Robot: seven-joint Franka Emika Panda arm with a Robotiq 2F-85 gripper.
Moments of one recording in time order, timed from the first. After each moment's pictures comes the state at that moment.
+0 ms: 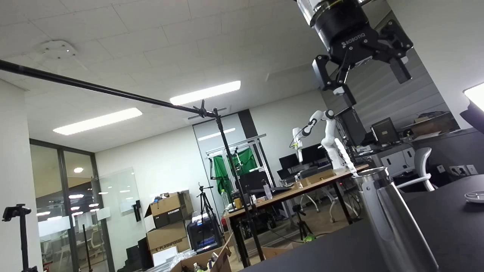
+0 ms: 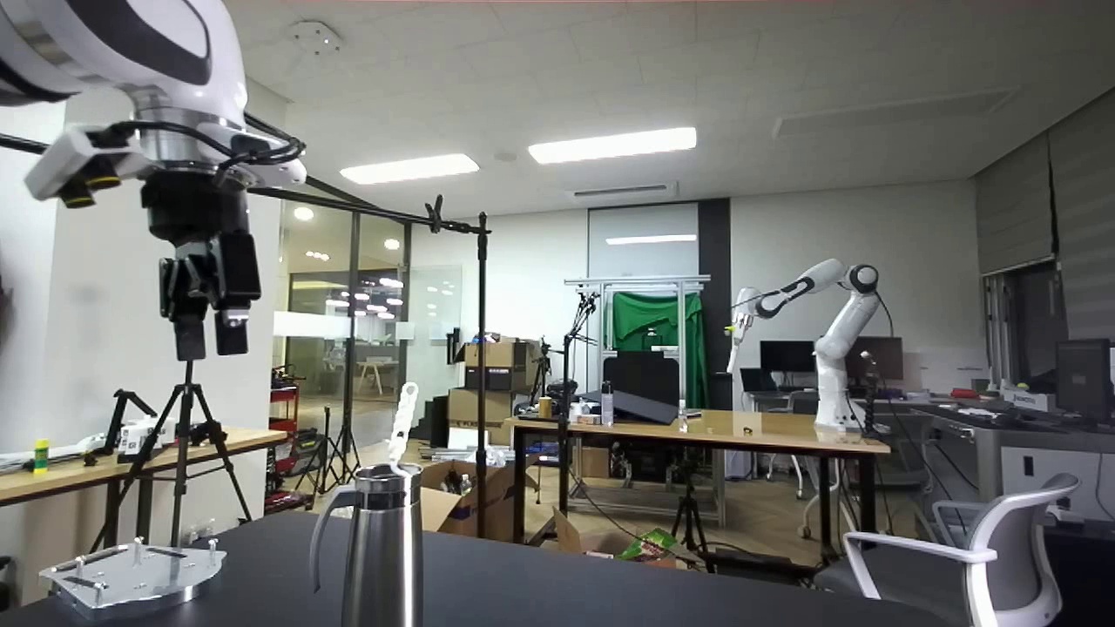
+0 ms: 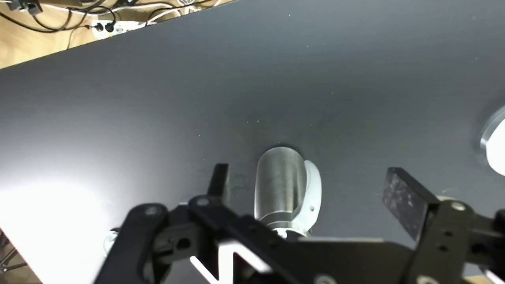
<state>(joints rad) 0.08 -0.58 0.37 -2.67 0.11 2.18 0.49</state>
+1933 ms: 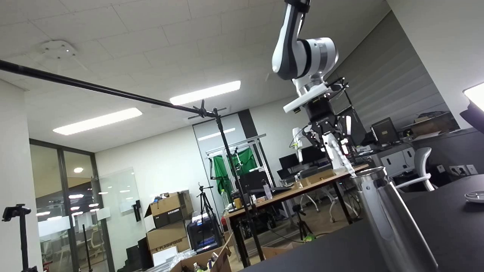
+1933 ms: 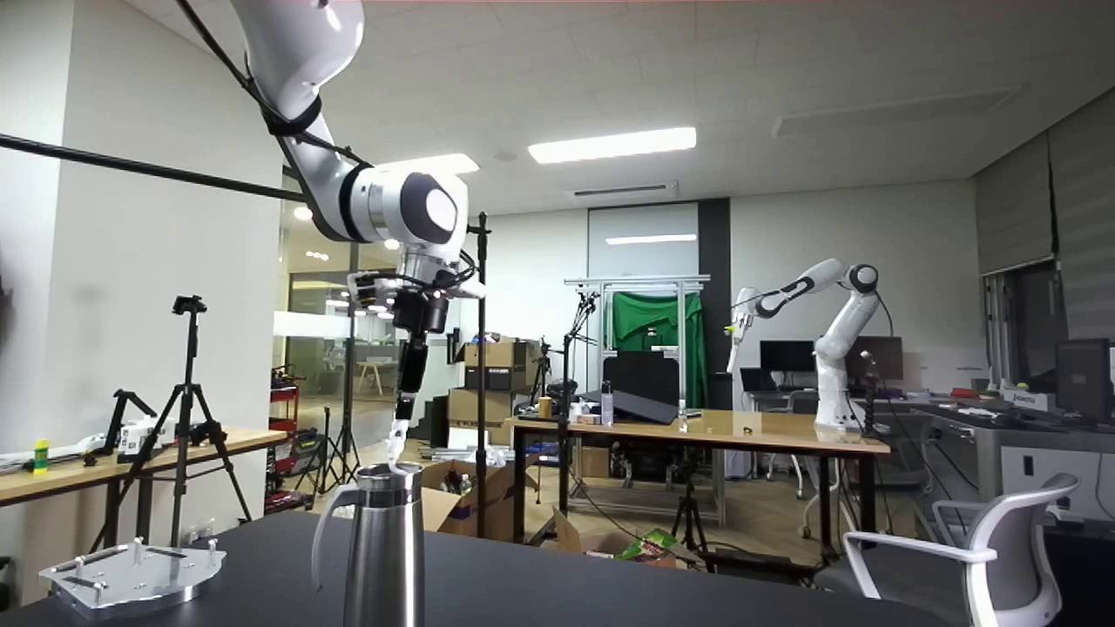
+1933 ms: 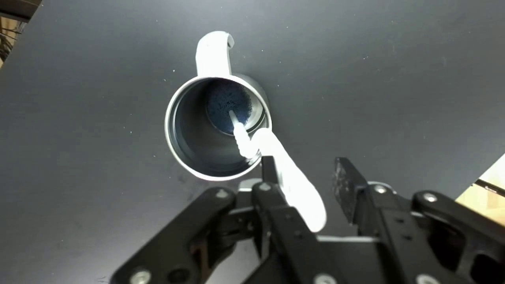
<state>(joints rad) 0.14 0.37 0.07 -1.80 0.10 2.10 0.92</state>
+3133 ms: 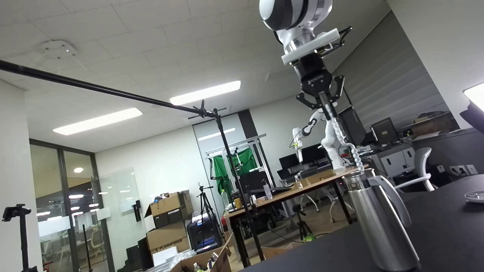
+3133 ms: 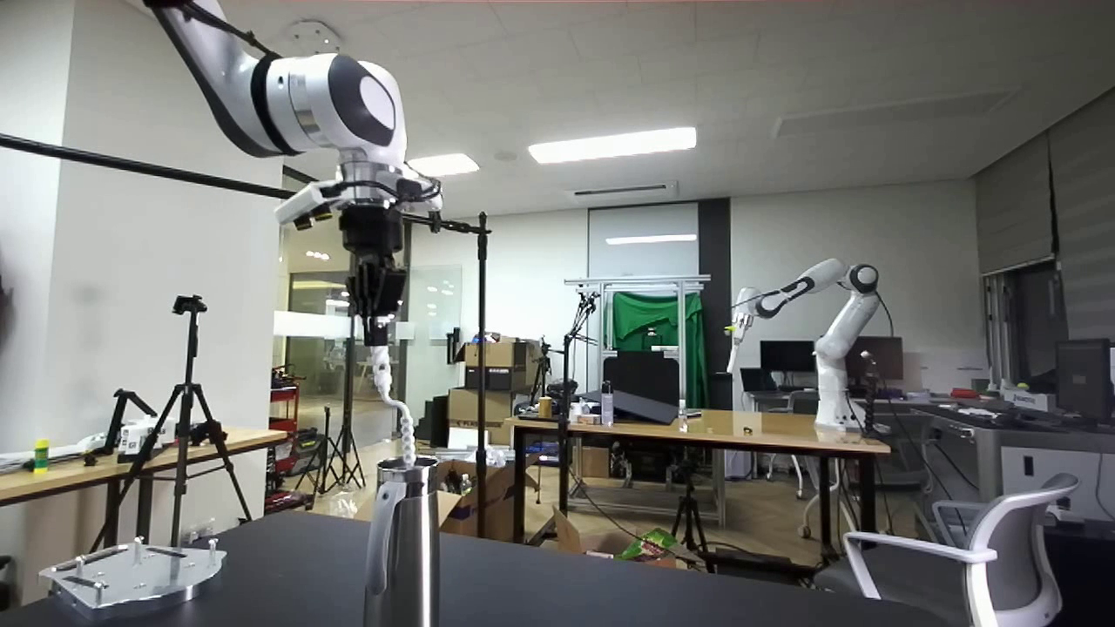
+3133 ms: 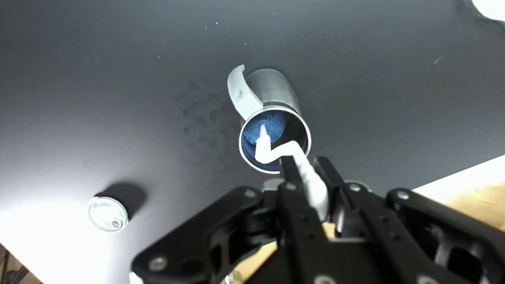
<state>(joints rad) 0.16 -0.01 0.11 -2.09 -0.04 2.16 0.63</state>
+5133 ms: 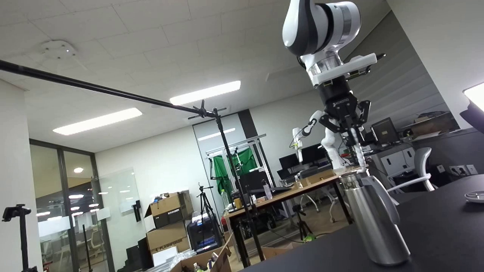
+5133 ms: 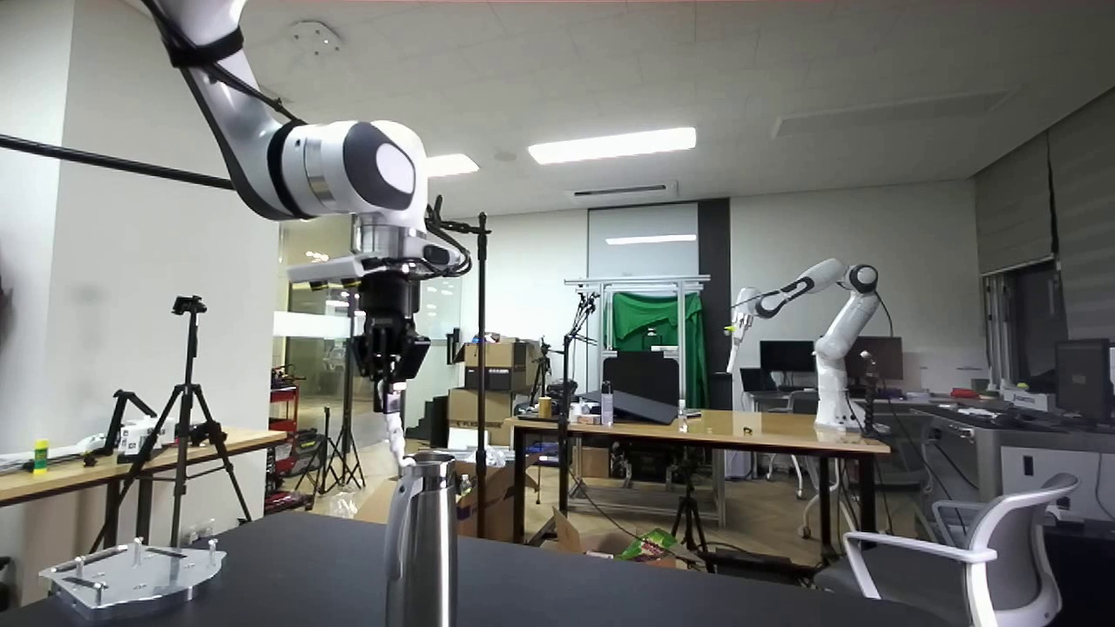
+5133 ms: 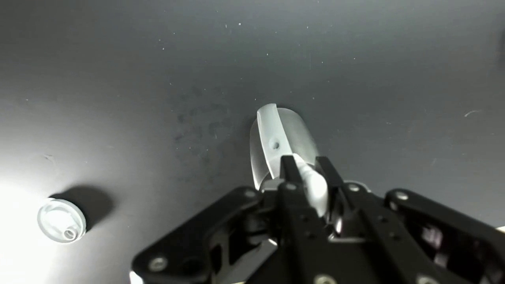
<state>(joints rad) 0.11 0.07 0.10 -2.20 0.00 2.32 0.36</state>
